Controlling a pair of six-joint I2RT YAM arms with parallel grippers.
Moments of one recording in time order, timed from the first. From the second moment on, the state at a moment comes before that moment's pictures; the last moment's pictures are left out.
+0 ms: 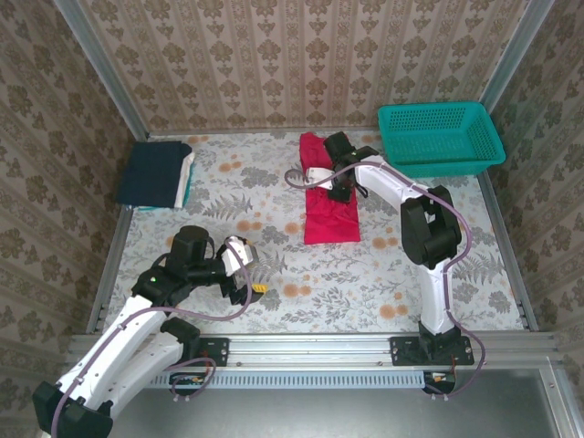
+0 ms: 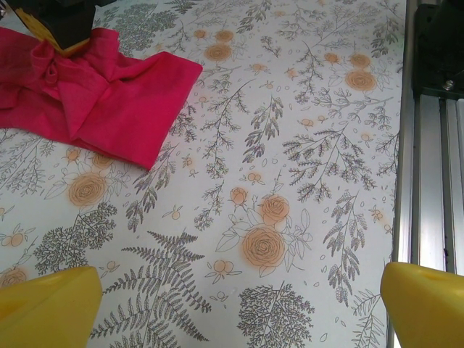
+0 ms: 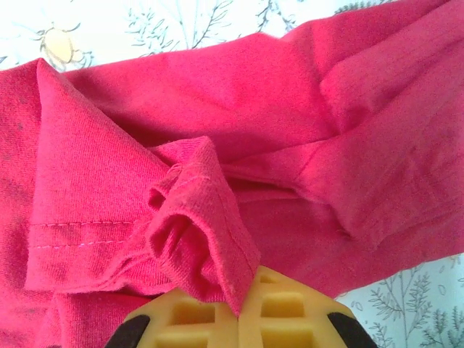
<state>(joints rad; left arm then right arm) -0.54 0.67 0.57 -0.59 0.63 0.49 0.41 2.10 1.73 -0.79 0.02 -0.97</state>
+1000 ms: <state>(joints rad) -0.54 0.70 0.57 -0.59 0.63 0.49 0.47 1.85 1.26 -0.41 0.05 -0.45</state>
